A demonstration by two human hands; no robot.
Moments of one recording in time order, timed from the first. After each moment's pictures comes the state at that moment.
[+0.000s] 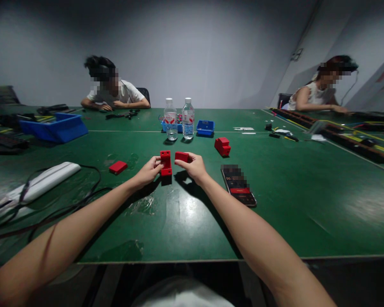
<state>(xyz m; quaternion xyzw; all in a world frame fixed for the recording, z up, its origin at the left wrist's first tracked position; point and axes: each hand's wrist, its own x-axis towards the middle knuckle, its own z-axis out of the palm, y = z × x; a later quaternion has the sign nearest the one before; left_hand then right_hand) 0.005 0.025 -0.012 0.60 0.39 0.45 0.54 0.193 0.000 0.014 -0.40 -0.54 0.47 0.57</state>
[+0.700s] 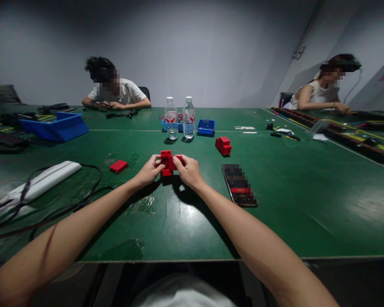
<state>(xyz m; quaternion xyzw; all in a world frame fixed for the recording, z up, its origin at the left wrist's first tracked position) 0.006 0.022 -0.009 0.62 0.39 0.45 0.50 0.180 -0.015 0.013 -0.44 -0.66 0.32 0.52</state>
